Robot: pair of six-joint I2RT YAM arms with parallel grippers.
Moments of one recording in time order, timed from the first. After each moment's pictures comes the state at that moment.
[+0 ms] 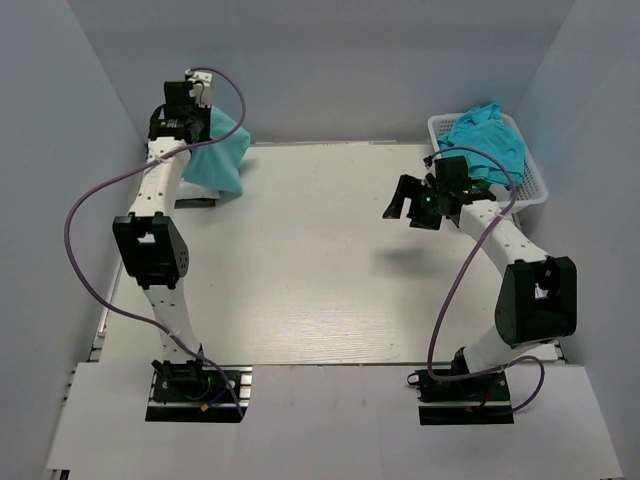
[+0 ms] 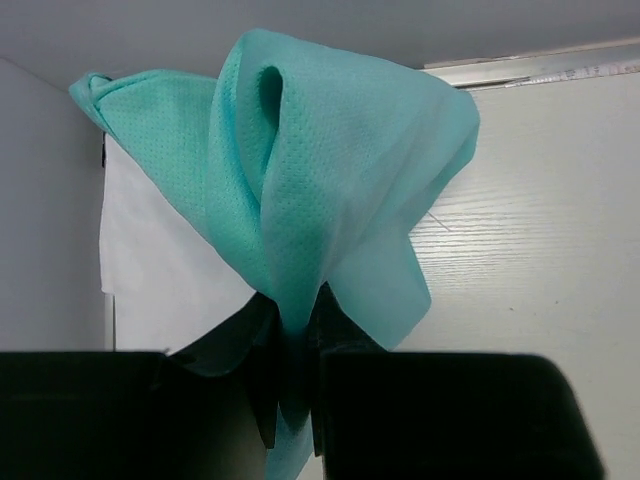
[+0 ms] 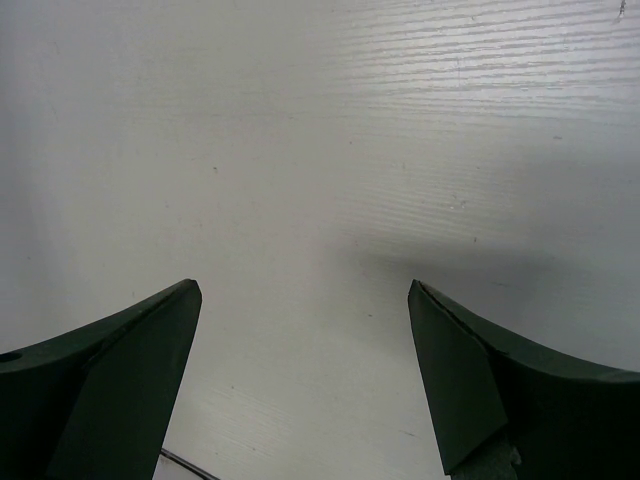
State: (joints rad) left arm -0.03 2.06 2.08 -0.58 -0.09 0.16; right arm 0.20 1.56 1.17 -0.49 -0.32 0.39
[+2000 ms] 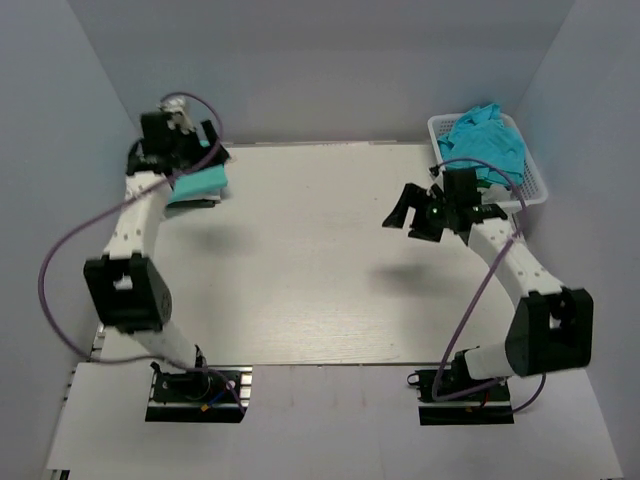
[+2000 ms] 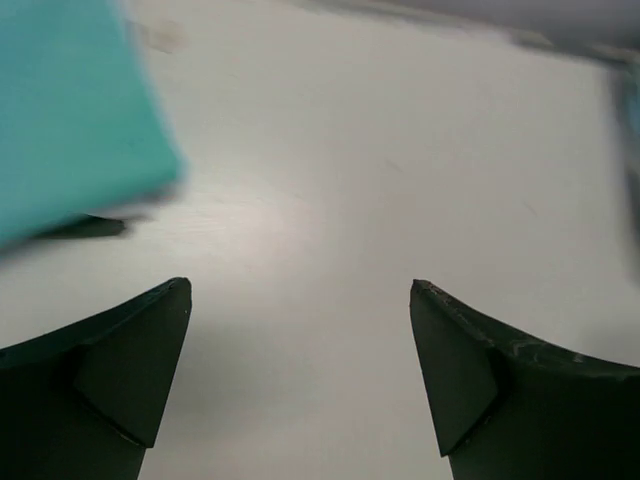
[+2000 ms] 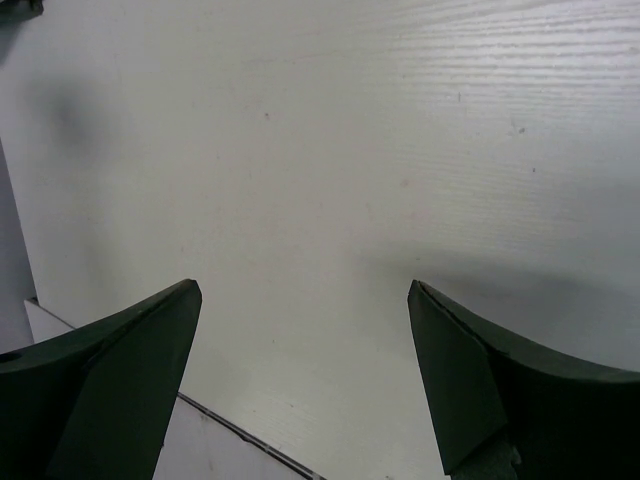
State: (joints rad) left arm 0.10 1.75 1.65 -0.48 0.25 -0.23; right arm 0.20 1.42 1.09 -0.51 -0.40 0.46
